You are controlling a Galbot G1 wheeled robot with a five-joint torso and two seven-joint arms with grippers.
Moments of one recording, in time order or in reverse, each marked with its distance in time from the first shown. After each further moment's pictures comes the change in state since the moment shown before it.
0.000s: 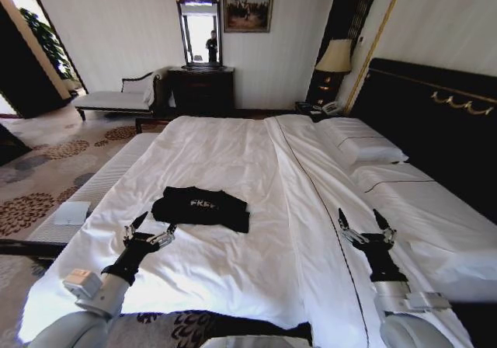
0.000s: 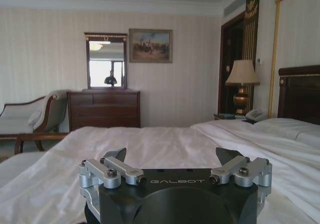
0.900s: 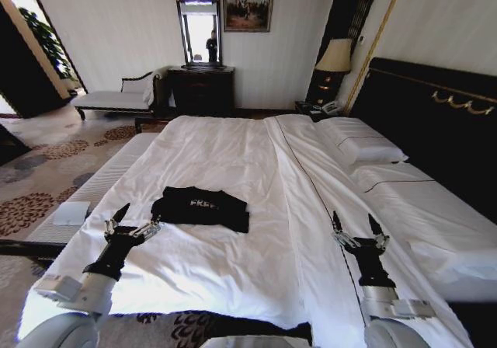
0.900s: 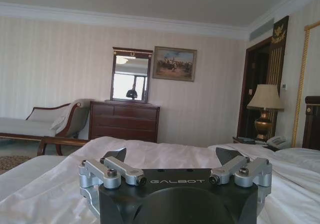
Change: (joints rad) left arm 0.010 -0.147 -0.043 0.001 -0.022 -0.051 0.032; right arm 0.038 0.161 -0.021 0.010 -0.102 0.010 -0.095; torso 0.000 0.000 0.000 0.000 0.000
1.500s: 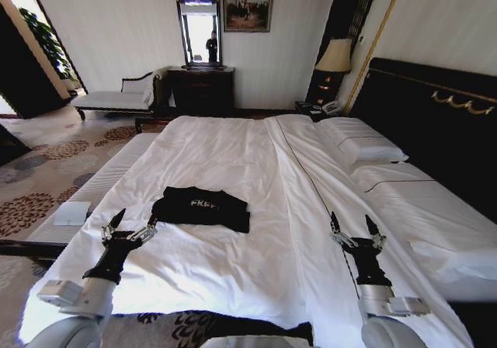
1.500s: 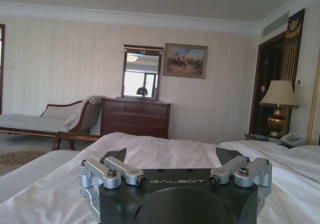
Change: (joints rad) left arm 0.002 -0.045 0.013 0.039 0.050 -0.025 0.007; right arm 0.031 -0.025 0.002 -0.045 0.014 -0.001 -0.015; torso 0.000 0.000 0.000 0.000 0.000
